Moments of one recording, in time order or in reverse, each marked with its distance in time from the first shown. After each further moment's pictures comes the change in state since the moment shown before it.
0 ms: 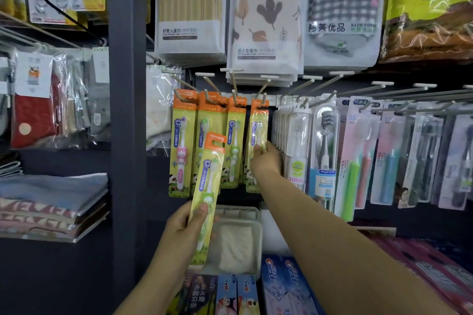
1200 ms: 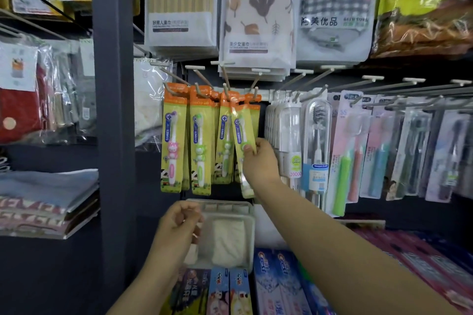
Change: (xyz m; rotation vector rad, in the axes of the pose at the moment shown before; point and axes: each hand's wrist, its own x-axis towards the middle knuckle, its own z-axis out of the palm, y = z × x) left_hand 0.005 -0.013 0.003 0.026 0.050 -0.059; right_hand -0.039 -0.002 -0.019 -0.025 -0.065 -0.172
